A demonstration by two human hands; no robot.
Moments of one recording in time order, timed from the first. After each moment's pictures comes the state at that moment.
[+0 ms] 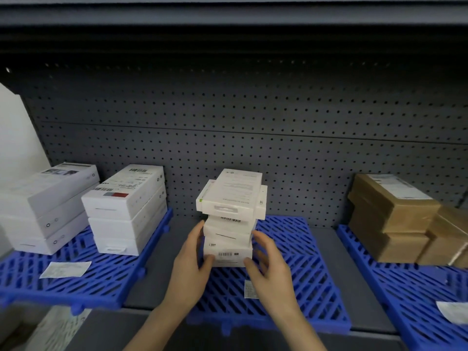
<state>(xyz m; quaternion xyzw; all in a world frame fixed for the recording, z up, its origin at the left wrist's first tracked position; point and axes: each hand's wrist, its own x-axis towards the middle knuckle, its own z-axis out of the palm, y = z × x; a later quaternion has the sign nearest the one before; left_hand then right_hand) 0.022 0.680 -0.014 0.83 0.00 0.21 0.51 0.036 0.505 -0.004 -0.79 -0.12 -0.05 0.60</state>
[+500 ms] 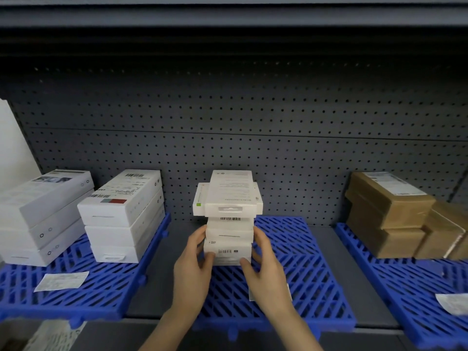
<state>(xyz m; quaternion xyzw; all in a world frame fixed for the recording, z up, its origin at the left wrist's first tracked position) 0.025 0.676 -0.013 0.81 0.00 0.29 0.52 0.037 0.522 -0.006 -0.80 -0.12 -0.06 0.58</state>
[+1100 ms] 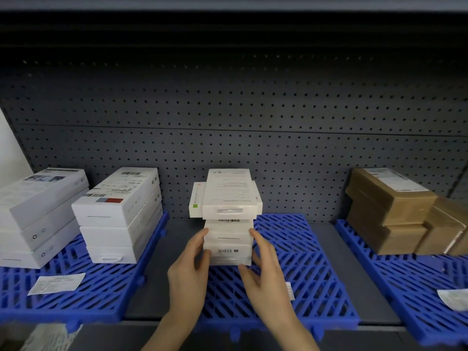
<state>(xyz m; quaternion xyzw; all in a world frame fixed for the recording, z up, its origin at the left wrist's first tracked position) 0.025 0.681 -0.027 0.82 0.03 0.33 0.47 0.028 0.526 -0.014 -0.80 -0.16 -0.09 0.58</state>
